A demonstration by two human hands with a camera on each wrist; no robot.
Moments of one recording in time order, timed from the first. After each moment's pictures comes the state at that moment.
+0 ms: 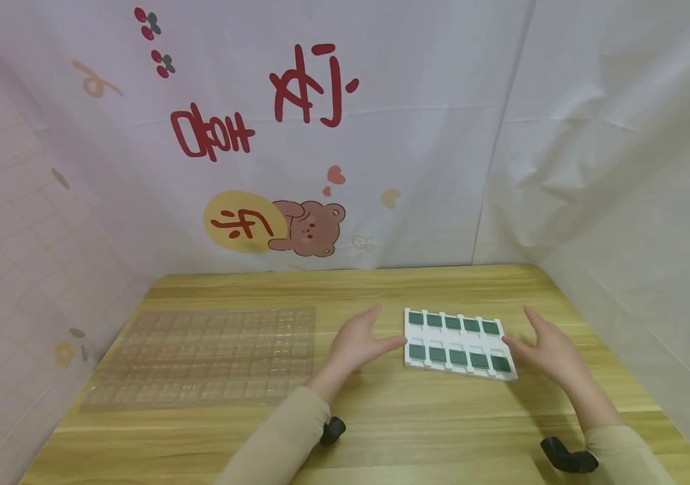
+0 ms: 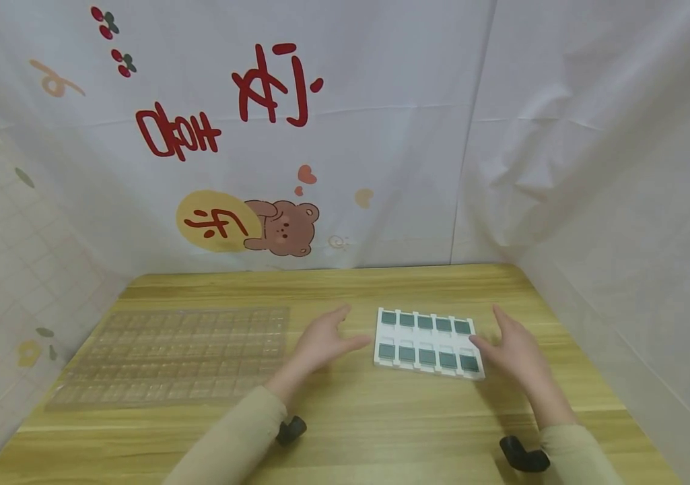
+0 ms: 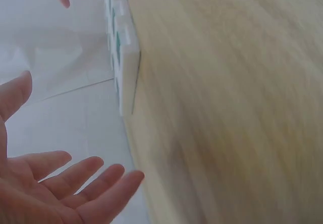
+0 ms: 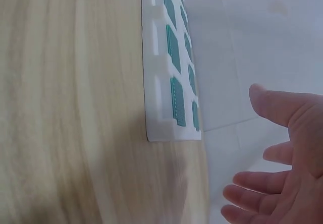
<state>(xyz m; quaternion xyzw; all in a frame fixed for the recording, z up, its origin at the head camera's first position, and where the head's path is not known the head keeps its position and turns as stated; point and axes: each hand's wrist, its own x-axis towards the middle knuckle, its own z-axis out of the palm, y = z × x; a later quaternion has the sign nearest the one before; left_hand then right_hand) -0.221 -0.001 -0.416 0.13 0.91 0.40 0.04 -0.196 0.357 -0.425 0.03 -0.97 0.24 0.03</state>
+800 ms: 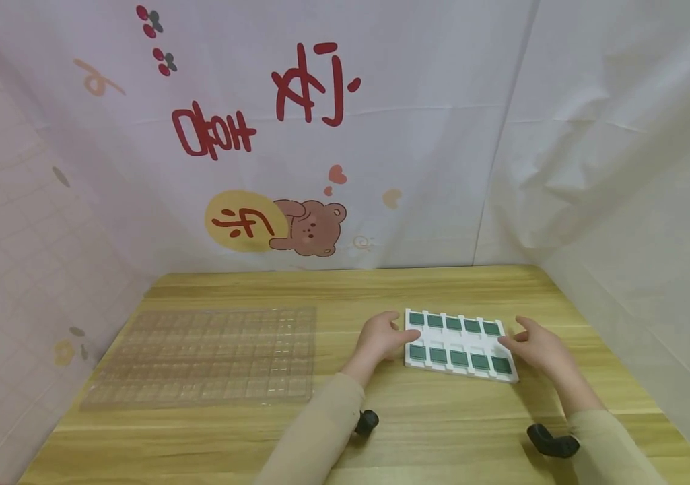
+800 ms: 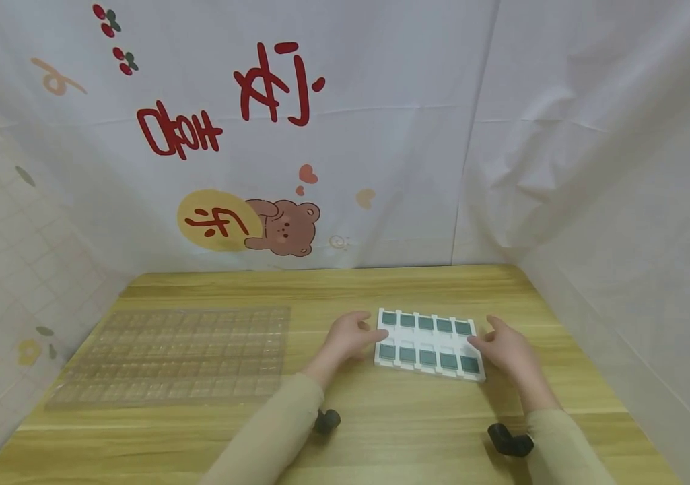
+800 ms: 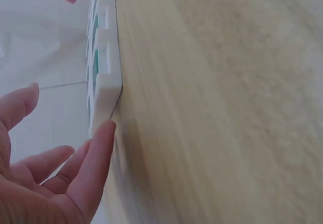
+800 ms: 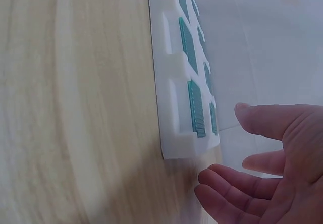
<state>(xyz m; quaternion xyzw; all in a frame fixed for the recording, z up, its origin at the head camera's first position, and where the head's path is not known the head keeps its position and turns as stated) -0.244 0.042 -0.440 0.05 0.85 0.52 0.10 -0.217 0.359 -0.435 -0.02 -0.97 0.25 -0.06</state>
